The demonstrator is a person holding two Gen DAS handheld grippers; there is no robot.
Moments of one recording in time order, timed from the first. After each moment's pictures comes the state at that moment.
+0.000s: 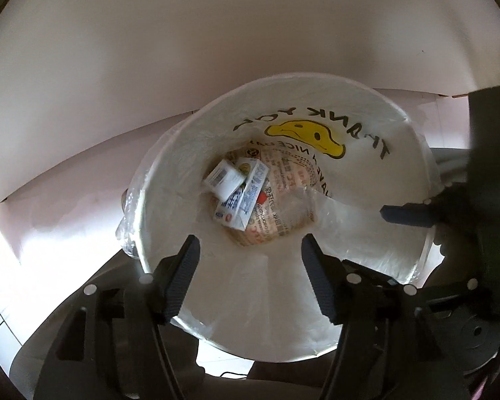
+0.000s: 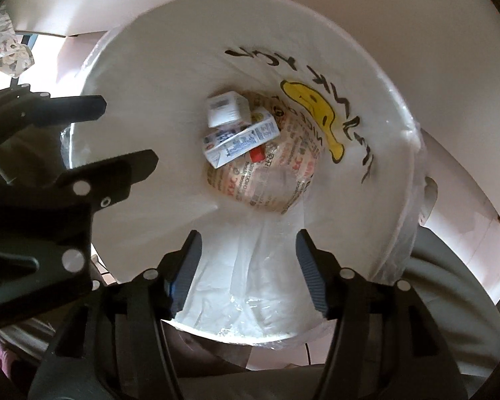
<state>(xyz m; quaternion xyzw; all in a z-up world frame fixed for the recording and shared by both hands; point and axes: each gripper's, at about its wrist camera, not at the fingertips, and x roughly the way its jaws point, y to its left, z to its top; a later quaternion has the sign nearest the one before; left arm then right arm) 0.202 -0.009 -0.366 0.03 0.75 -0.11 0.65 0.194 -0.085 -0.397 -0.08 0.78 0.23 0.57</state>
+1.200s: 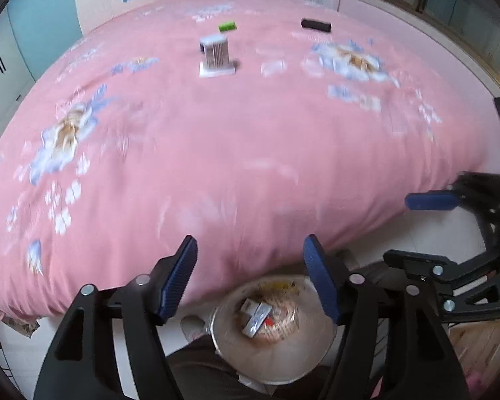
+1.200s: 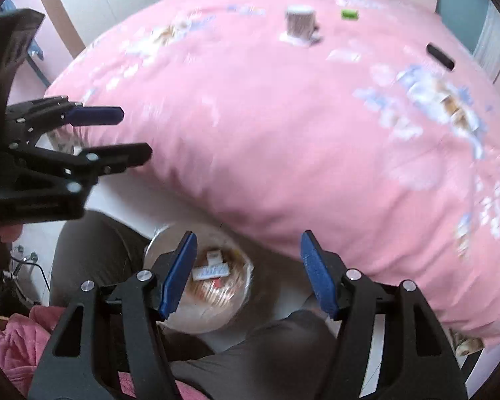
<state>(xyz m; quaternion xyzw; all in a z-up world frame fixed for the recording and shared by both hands) 0.229 -0.037 -0.051 0.07 0.49 -0.12 0.86 0.225 -0.187 -0.078 -0.07 0.52 0.24 0.81</state>
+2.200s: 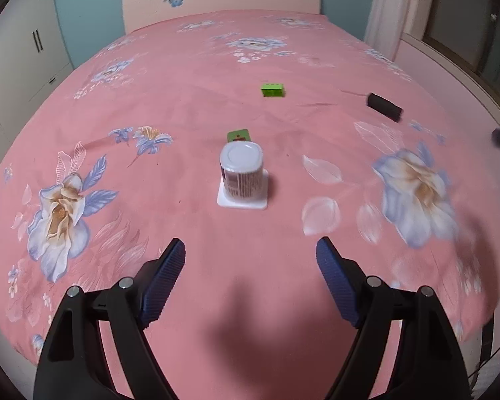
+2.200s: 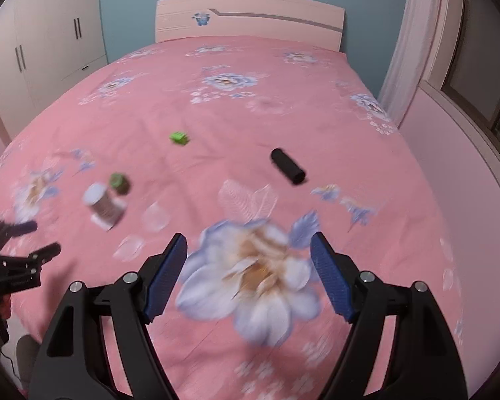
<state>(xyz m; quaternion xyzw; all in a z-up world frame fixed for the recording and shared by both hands) 0.427 -0.077 -0.020 0.00 0.47 -0.02 0.88 0.478 -0.363 0.044 -0.05 0.42 0.08 0.90</state>
